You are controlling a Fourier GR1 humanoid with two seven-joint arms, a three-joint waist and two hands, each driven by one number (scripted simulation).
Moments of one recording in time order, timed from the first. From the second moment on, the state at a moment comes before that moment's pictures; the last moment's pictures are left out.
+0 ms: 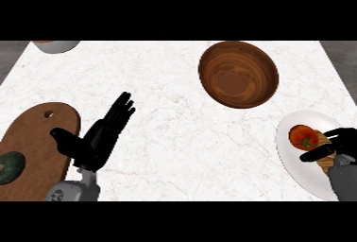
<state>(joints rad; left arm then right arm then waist) -0.10 0.07 -0.13 -1.56 0.20 -0.07 0.15 -0.20 -0.35 -0.16 -1.21 0.86 -0.01 0.91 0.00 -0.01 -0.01</state>
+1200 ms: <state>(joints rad) -0.14 0.05 -0.15 -1.57 0.18 -0.08 0.19 -0.49 -0.03 0.62 -1.31 1.03 0.18 0.94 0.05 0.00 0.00</state>
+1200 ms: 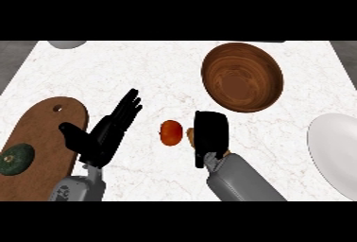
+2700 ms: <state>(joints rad) -0.11 0.06 -0.11 -1.57 0.18 -0.10 0.17 -0.92 -0.04 0.36 -1.57 1.09 0.27 1.01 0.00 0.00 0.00</state>
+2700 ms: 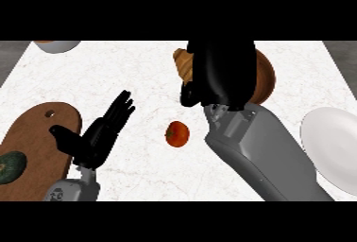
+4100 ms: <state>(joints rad) -0.17 0.04 -0.11 -1.54 0.16 -0.11 0.17 -1.10 -0.22 -0.11 -0.48 1.02 -0.27 0.47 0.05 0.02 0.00</state>
